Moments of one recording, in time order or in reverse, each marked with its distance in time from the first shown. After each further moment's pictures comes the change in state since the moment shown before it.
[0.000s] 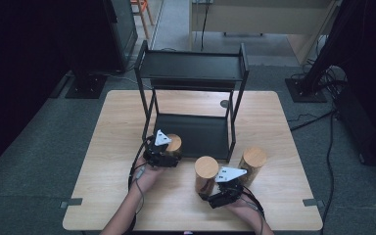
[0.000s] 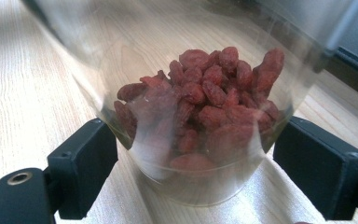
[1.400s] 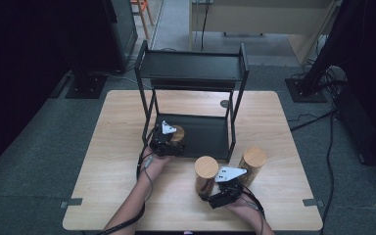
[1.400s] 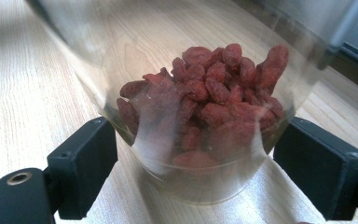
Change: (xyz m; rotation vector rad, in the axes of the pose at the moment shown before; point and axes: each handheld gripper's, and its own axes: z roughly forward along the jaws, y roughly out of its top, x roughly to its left) left arm 0.016 0.019 0.036 0.031 0.071 -0.042; right arm -0.001 0.000 0.000 0.006 0.016 0.006
